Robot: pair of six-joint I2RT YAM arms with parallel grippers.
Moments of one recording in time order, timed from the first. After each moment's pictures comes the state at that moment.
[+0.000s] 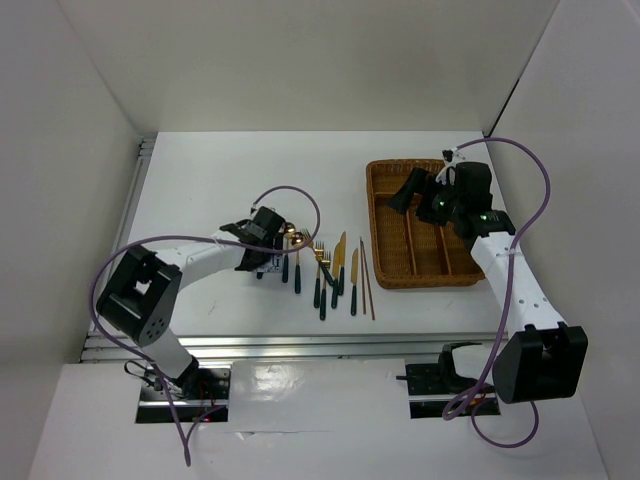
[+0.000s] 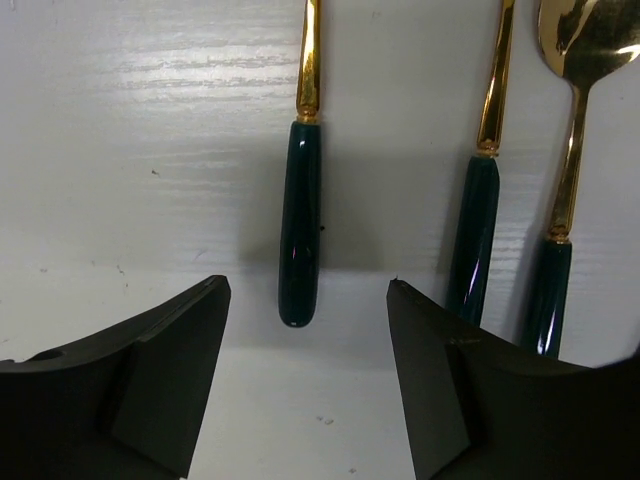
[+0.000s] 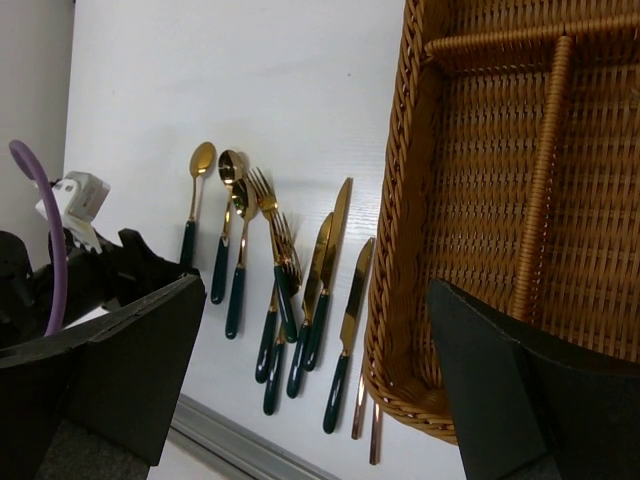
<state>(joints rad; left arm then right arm) -0.54 1.63 0.97 -0.49 -0.28 -0.50 0.06 1.21 1.04 -0.40 -0.38 0.44</state>
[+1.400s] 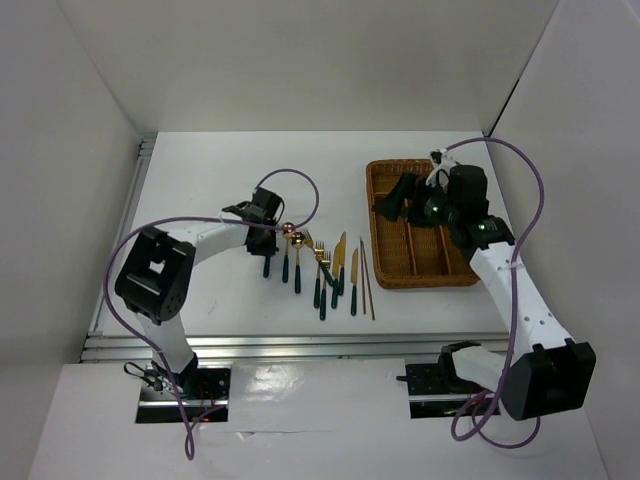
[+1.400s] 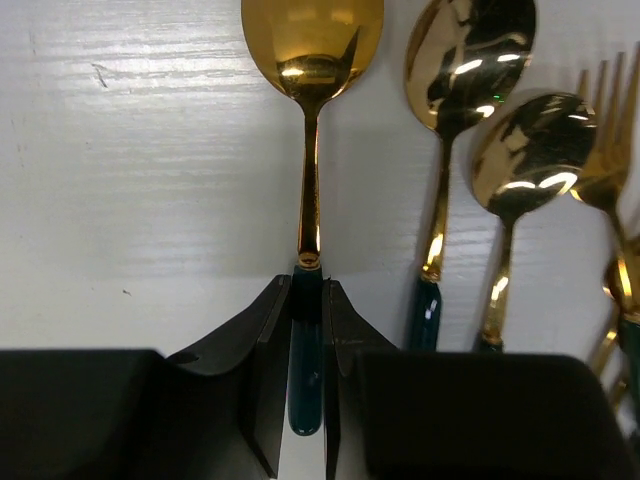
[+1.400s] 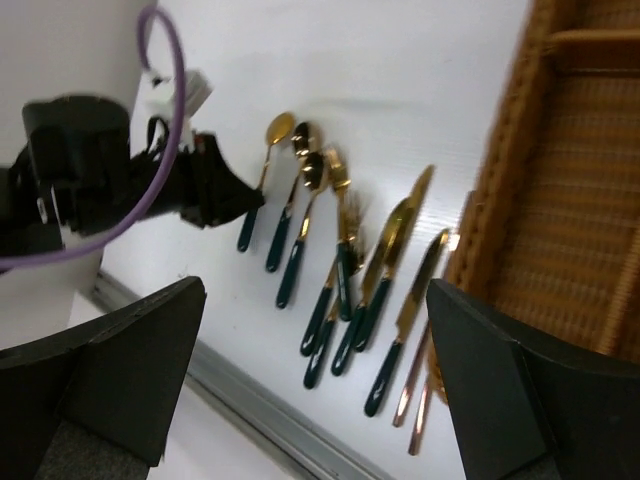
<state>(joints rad) -0.45 1.80 1.13 -0.44 -0.16 -0.45 0.11 1.14 1.03 -0.39 -0.46 0.46</state>
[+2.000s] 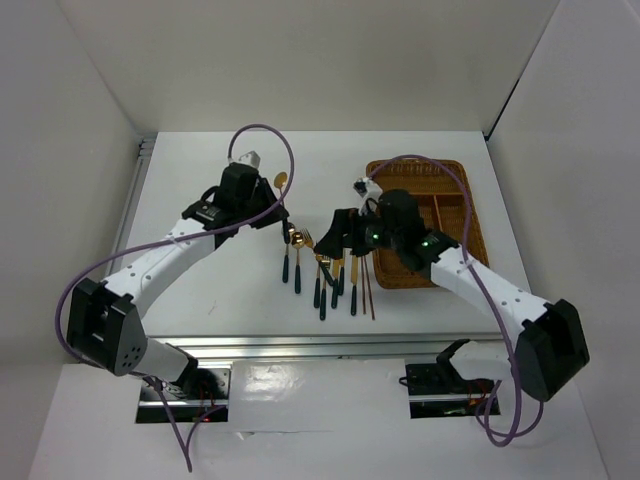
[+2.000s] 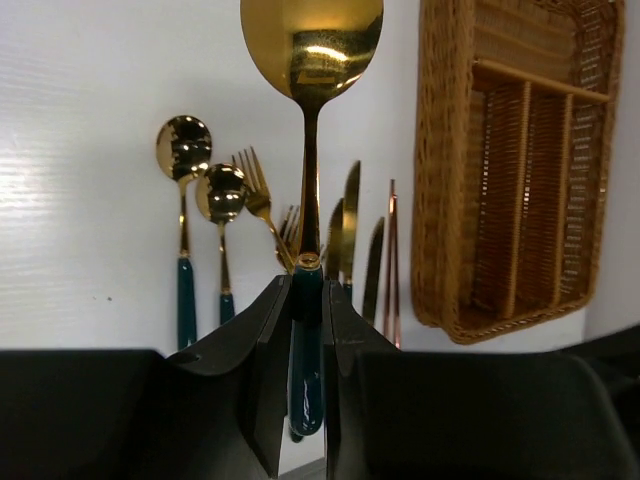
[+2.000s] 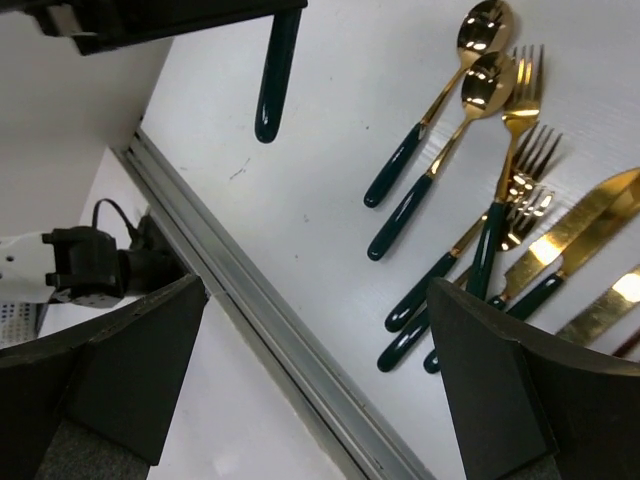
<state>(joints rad) -0.45 1.45 1.18 -0.38 0.02 -0.72 0.56 1.22 0.89 -0.14 -0.43 0.51</state>
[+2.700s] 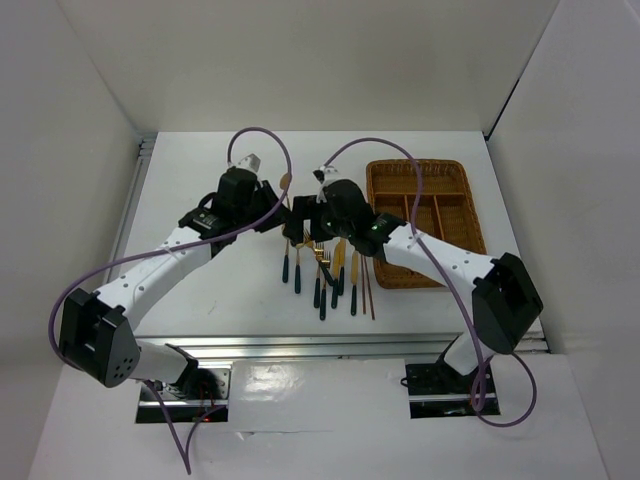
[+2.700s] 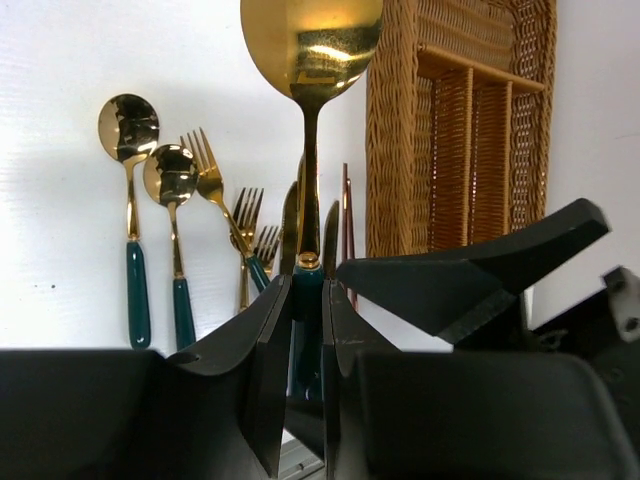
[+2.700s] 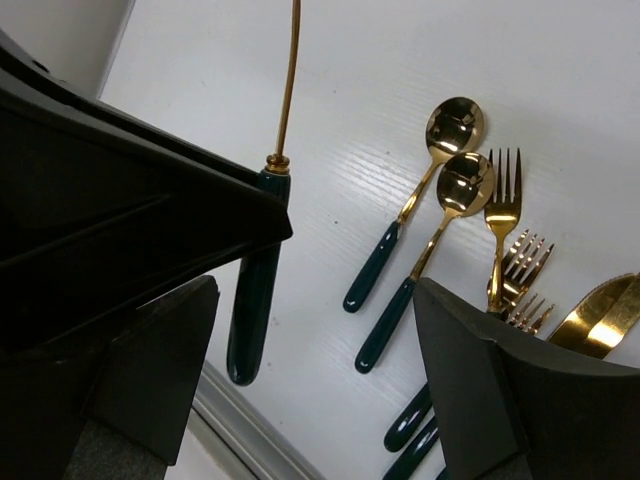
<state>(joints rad) -0.48 1.37 1.12 -0.33 0.07 -0.80 0.76 1.55 1.16 -0.10 -0.07 0.54</state>
